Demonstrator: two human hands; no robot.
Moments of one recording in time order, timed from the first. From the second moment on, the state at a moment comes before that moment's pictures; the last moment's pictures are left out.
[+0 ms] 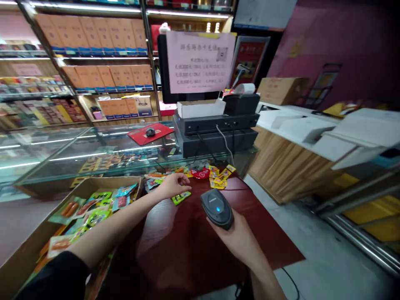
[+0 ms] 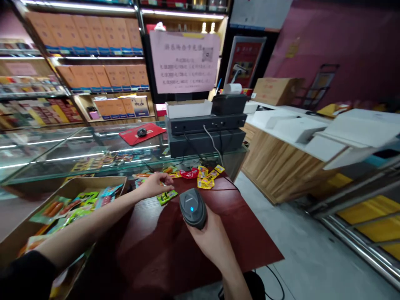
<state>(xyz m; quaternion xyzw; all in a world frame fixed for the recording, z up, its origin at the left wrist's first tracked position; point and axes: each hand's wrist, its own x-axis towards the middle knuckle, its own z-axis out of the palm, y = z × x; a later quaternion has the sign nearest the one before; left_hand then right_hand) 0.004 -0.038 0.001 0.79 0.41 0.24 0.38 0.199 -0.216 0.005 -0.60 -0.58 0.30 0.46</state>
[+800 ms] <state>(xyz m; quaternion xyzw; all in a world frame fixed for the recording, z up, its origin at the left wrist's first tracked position) 0.139 -0.008 -0.048 0.96 0.29 -0.02 0.04 0.274 -0.220 -0.016 -0.66 -0.52 0.27 0.47</state>
